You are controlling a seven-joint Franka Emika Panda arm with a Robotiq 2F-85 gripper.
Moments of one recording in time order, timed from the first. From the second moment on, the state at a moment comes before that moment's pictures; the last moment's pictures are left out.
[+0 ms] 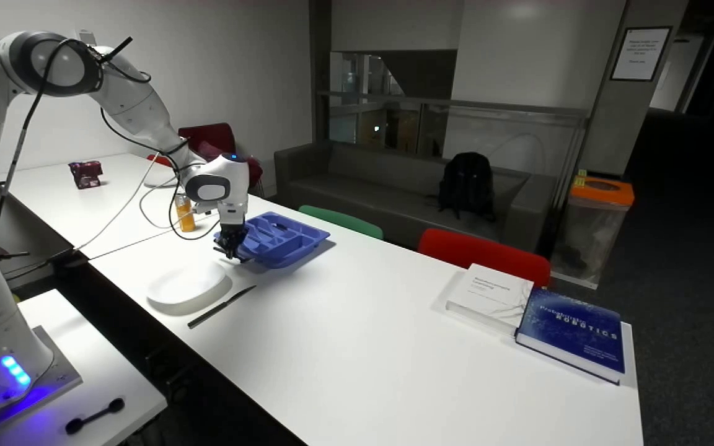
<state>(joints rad) 0.02 0.47 -0.04 -2.15 0.36 2.57 1.15</state>
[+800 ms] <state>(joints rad) 0.01 0.49 -0.02 -2.15 0.45 2.57 1.08</state>
